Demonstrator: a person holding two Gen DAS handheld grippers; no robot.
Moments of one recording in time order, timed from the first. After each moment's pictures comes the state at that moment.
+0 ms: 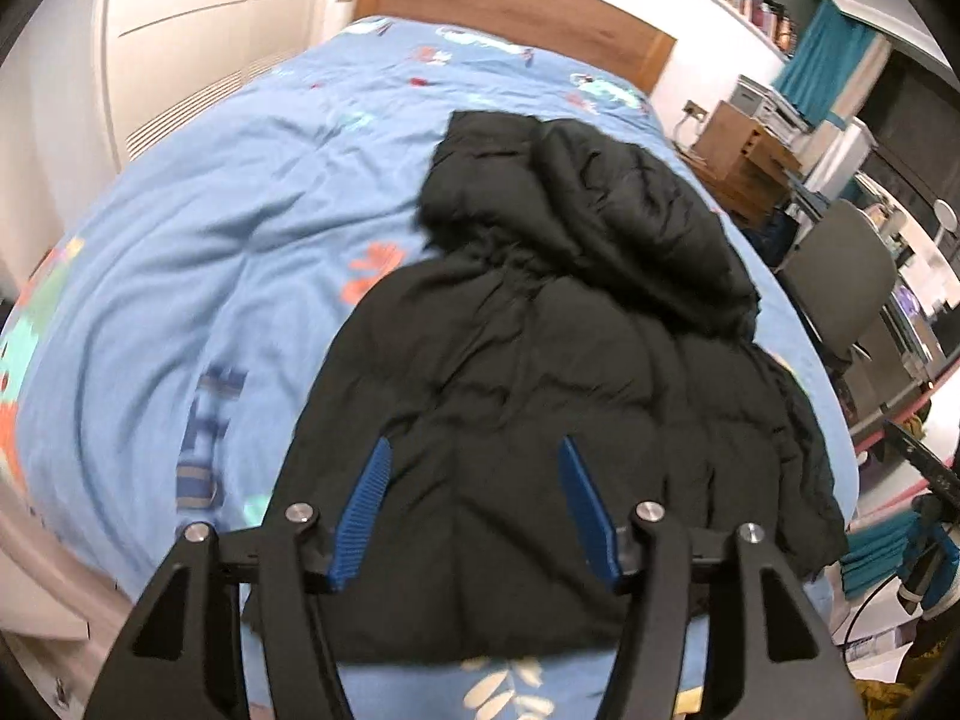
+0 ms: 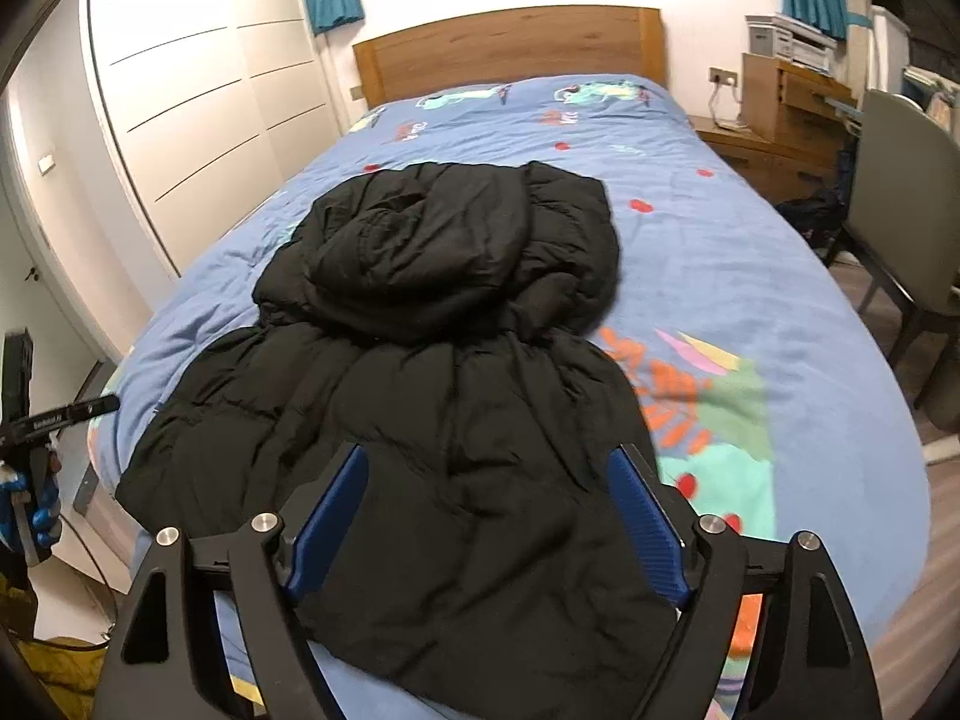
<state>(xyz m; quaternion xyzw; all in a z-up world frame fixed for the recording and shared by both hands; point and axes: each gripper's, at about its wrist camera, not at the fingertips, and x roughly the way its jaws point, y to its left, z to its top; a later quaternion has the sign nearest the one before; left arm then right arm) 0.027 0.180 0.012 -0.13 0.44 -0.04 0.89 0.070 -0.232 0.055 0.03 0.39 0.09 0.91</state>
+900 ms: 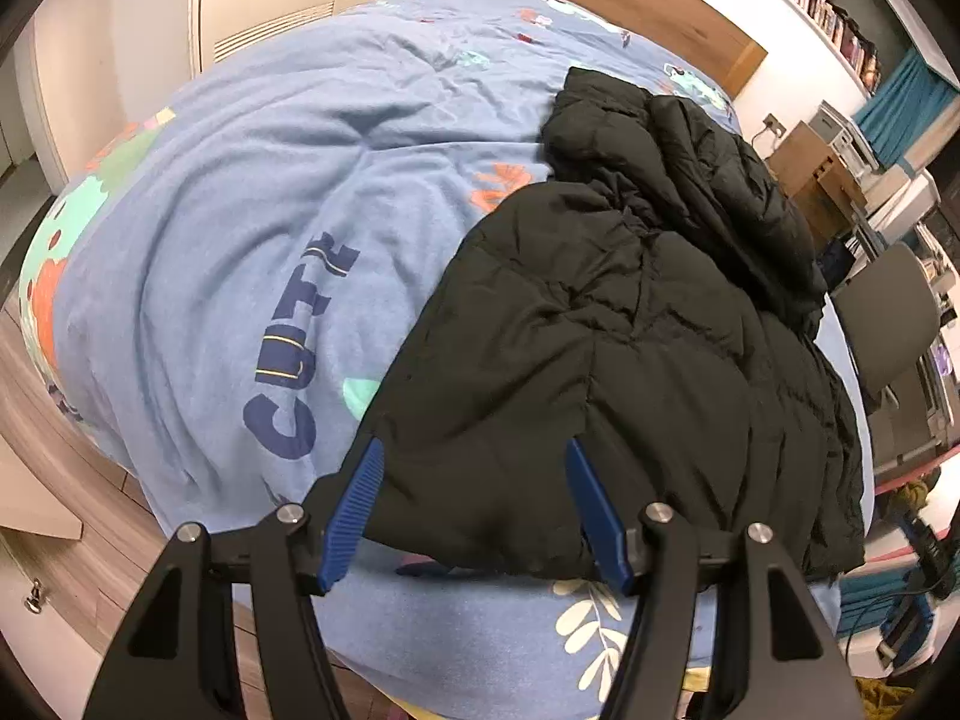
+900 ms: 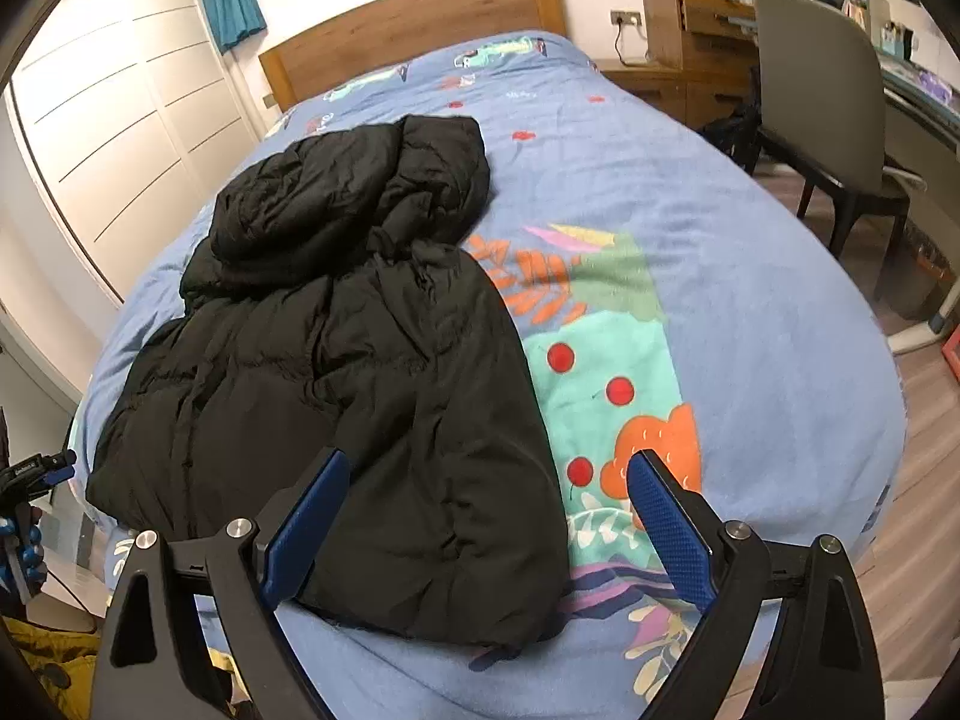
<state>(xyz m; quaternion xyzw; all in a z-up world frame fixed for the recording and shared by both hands) -0.010 0.234 -0.032 -0.19 0.49 0.03 0.85 0.024 -0.315 0.004 0.10 0.43 0.02 0.90</state>
